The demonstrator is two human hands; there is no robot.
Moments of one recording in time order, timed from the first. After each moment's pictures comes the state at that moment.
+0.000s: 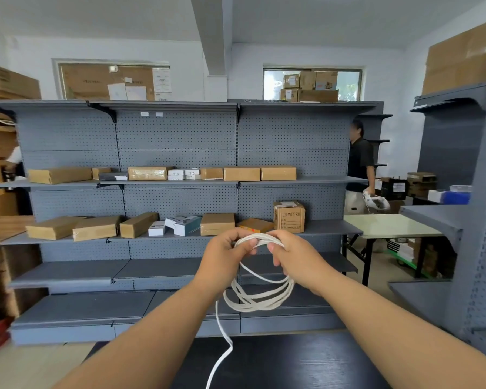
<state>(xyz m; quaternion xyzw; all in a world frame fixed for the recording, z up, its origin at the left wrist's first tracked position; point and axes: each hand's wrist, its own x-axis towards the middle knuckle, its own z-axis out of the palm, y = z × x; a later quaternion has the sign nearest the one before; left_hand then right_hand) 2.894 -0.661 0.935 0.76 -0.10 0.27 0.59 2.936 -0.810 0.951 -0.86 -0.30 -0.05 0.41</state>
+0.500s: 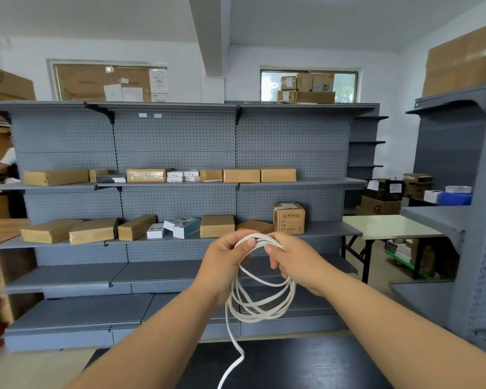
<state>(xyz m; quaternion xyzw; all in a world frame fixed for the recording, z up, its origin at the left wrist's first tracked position) 2.896 -0.647 0.934 0.65 -0.11 0.20 0.73 2.935 -0.788 0.955 -0.85 -0.30 -0.02 0.42</state>
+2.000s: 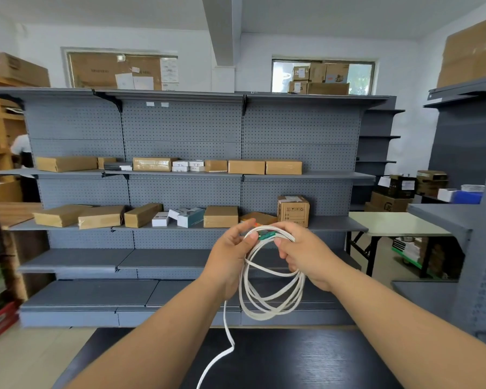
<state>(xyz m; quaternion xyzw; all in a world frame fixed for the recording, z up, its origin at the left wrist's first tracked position) 2.904 -0.682 0.923 0.59 -0.05 0.18 0.78 2.954 -0.821 0.942 -0.78 -0.29 0.03 0.55</state>
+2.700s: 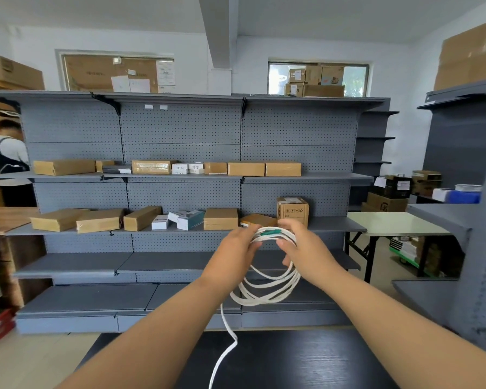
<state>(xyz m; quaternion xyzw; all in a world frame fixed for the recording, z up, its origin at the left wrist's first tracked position) 2.908 -0.651 0.927 0.90 -0.10 0.33 0.25 2.944 -0.805 0.944 -0.86 -0.28 -0.11 0.41</state>
